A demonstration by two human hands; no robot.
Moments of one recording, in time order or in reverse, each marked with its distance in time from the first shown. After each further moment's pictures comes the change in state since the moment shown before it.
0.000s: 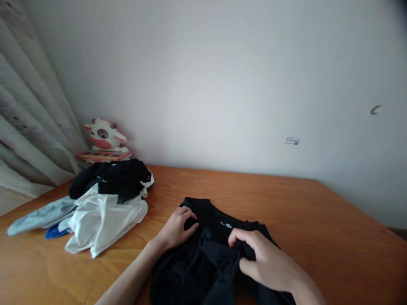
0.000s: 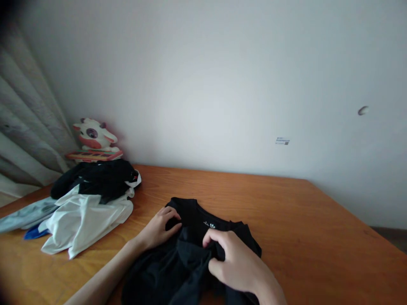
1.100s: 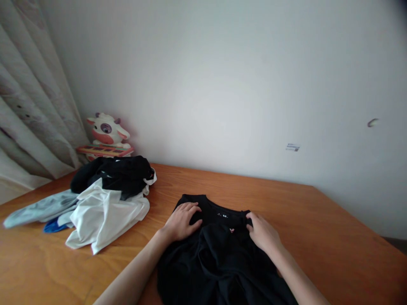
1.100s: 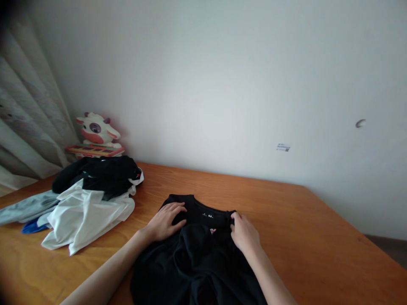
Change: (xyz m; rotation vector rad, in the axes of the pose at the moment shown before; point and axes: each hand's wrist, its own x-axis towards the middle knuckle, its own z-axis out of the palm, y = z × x) left_hand 0.013 -0.022 0.011 0.173 -0.024 0.056; right_hand 0.069 0.110 0.016 -0.561 0.287 0.408
